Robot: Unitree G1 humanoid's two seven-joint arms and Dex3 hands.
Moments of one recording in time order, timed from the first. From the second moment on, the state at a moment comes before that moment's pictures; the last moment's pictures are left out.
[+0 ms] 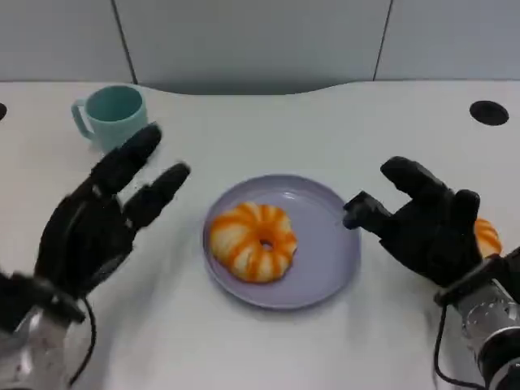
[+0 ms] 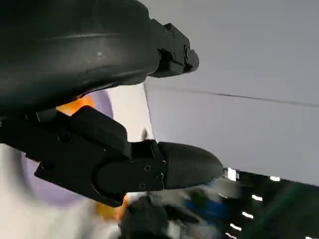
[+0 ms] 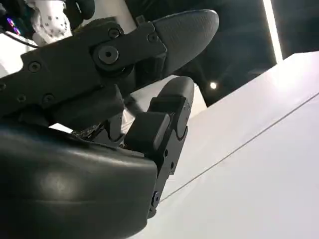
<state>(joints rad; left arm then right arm) -0.37 0.16 0.16 0.77 -0.65 -0.25 -0.94 -0.68 0.03 -0.46 1.21 0.53 -0.11 1.26</state>
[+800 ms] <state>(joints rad) -0.28 0.12 0.31 0.79 -0.66 0.02 -1.12 -0.67 -0.01 -0.47 1.21 0.53 -0.09 1.27</state>
